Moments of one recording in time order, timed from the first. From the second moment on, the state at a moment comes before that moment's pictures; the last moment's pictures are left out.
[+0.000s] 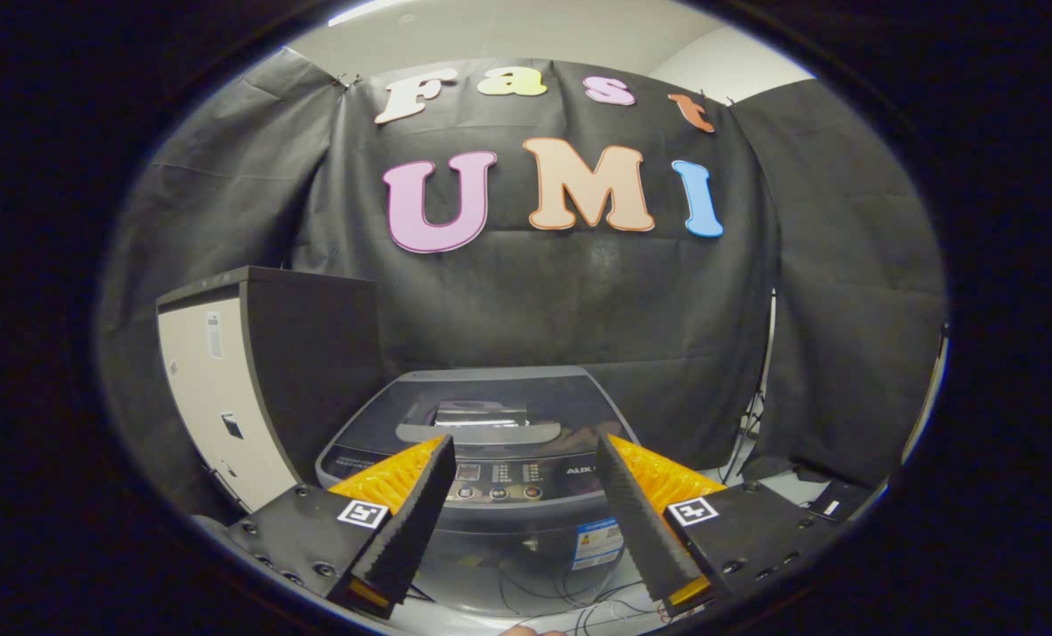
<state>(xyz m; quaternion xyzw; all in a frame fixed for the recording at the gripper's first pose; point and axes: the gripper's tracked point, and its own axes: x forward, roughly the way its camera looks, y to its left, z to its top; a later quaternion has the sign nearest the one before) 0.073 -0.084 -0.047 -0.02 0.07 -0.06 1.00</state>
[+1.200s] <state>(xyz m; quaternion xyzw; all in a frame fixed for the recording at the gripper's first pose) 0.071 -0.076 -0.077 -0.02 0.09 -0.08 0.99</state>
